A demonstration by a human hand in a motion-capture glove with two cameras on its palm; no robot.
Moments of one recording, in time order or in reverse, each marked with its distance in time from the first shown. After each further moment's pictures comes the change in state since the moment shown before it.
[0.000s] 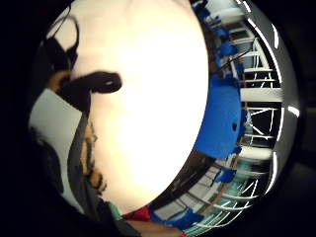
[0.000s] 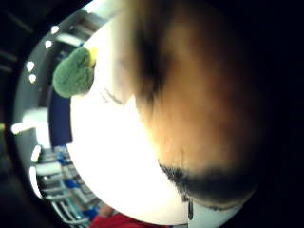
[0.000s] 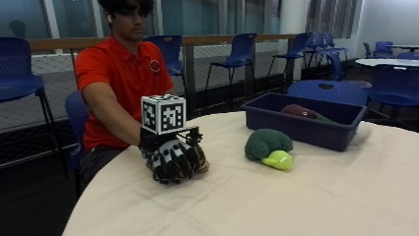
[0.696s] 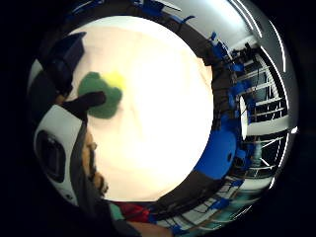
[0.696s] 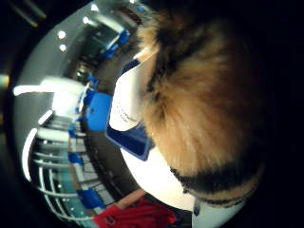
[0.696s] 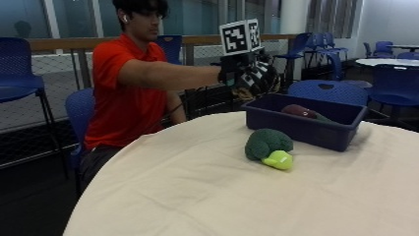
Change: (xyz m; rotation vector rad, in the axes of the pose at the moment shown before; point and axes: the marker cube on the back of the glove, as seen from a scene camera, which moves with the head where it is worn) arm -0.228 -0.055 -0.203 0.133 -0.199 -0.327
